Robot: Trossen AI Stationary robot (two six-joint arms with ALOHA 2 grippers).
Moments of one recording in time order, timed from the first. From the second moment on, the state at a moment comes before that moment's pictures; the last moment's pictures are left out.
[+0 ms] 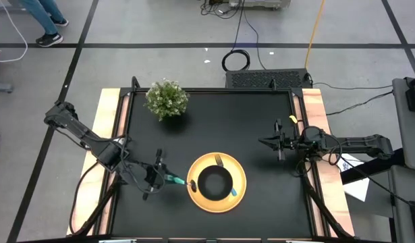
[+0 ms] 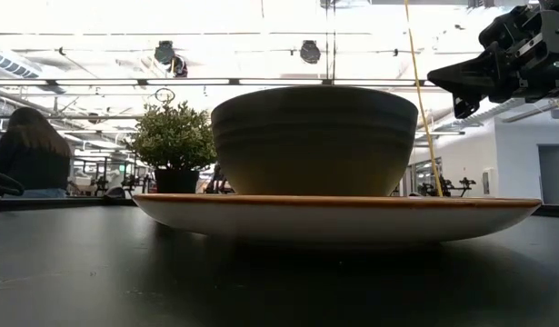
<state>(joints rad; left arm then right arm) -0.60 1.19 1.02 -0.47 -0.36 -0.03 -0.07 0.24 0.01 0.27 -0.03 0.11</state>
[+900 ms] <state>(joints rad) -0.60 1.19 1.02 -0.47 -0.34 -0.04 -0.07 0.24 0.01 0.27 -0.03 0.11</state>
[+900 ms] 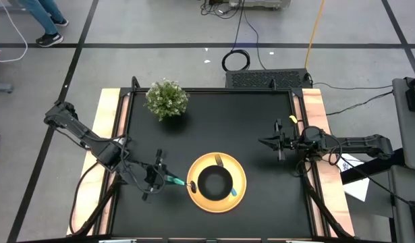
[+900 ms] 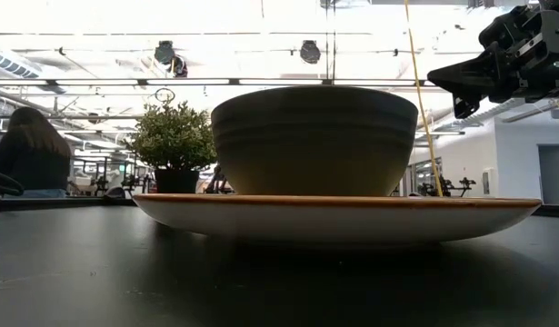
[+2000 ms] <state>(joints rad) -0.27 1.64 1.54 -1.00 0.24 -0.14 -0.07 0.25 0.01 0.26 -0.02 0.11</state>
